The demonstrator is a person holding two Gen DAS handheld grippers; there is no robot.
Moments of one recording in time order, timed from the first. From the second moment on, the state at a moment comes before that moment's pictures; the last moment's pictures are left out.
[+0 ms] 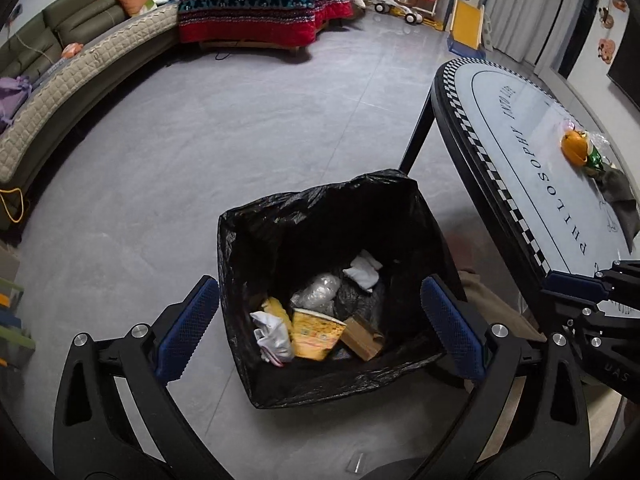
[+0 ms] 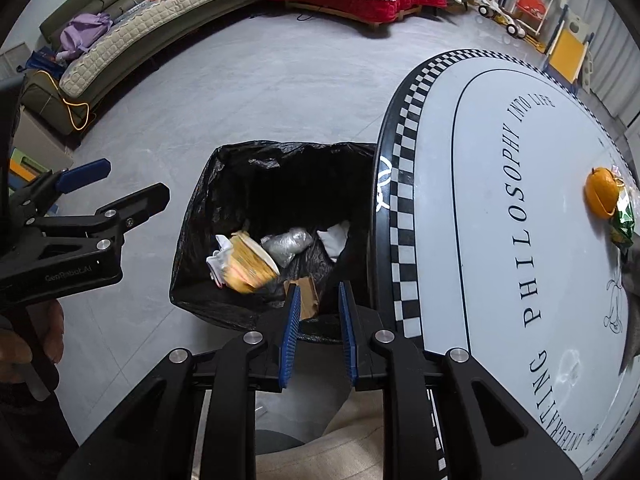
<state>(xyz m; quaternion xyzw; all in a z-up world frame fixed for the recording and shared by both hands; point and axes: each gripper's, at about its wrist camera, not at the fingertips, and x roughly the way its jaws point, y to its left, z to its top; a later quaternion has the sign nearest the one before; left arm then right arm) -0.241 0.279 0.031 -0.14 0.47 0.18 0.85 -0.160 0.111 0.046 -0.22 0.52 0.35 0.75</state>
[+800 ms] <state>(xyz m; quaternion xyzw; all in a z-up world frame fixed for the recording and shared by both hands) -0.190 0.249 0.061 -0.12 0.46 0.15 0.86 -0.118 0.076 0.073 -0.17 0.51 0.36 0.76</state>
